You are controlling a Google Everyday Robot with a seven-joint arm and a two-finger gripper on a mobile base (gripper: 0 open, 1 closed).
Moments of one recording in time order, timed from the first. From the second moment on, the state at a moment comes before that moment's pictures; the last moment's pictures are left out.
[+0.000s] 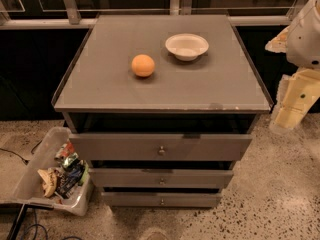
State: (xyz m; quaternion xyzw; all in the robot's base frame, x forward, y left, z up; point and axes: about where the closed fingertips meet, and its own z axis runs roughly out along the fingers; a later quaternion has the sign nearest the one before) arm 0.438 -0.217 0.976 -0.60 0.78 -0.03 0.16
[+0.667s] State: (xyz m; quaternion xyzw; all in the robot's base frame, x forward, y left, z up) arm 0.439 -0.211 0.975 -0.61 0.77 -0.03 0.17
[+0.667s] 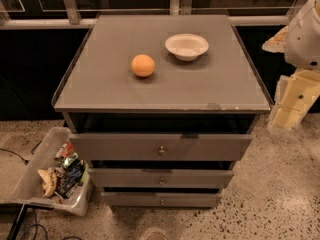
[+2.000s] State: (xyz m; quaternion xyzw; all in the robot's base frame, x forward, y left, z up) arm 0.427 -0.176 0.876 -0.66 0.69 0.09 0.28
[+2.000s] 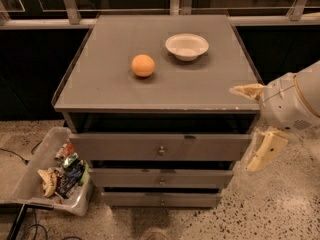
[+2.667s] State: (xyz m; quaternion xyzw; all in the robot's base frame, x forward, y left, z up) arm 0.437 -0.157 0.810 -0.71 0.65 0.08 0.26
